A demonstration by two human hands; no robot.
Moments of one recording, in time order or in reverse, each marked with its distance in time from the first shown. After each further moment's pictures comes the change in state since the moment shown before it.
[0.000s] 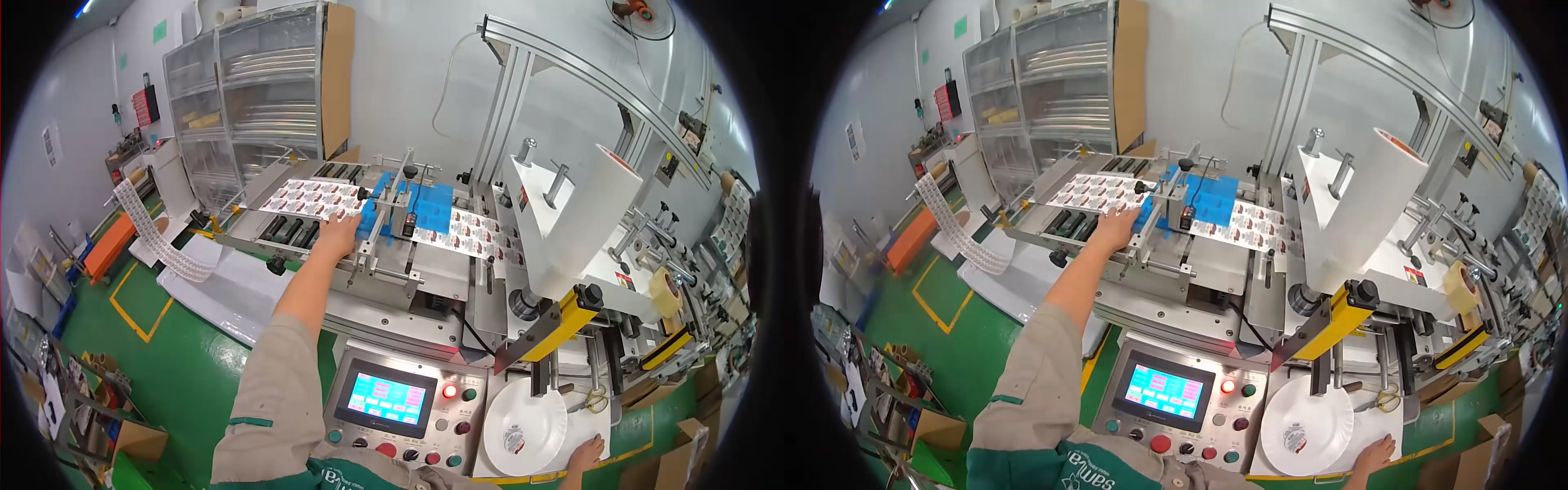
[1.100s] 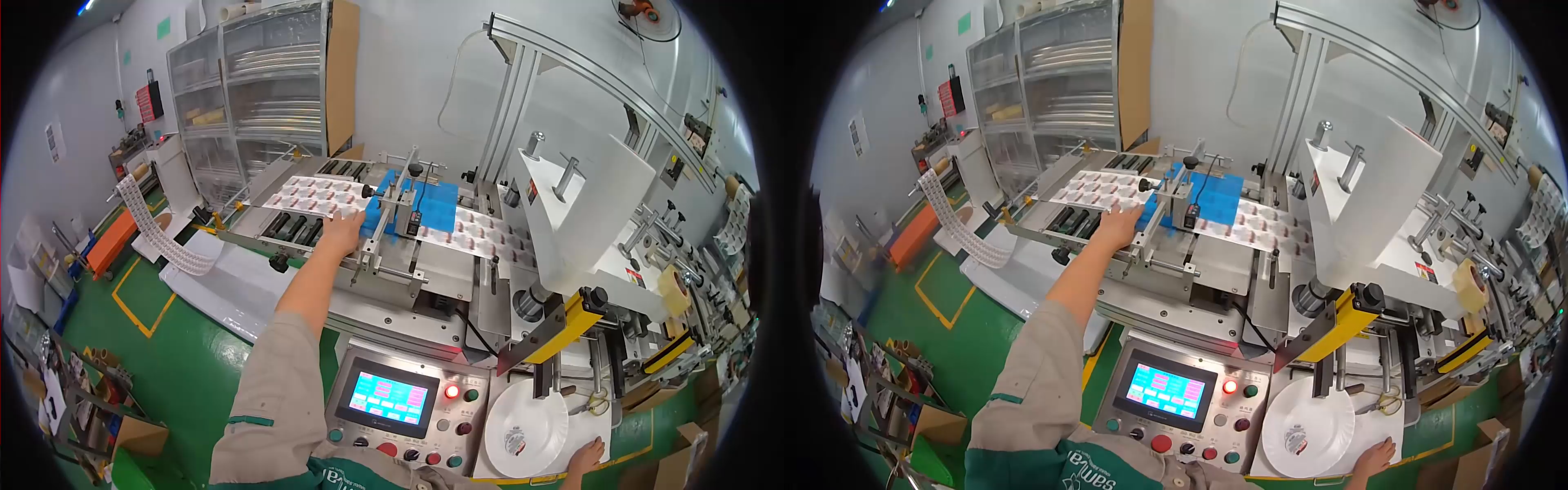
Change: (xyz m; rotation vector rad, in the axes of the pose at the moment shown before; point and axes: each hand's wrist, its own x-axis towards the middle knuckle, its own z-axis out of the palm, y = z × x) left_hand 0.000 0.002 0.003 0.114 0.025 -0.005; right_hand -0.002 -0.003 0.003 -0.029 0.025 0.010
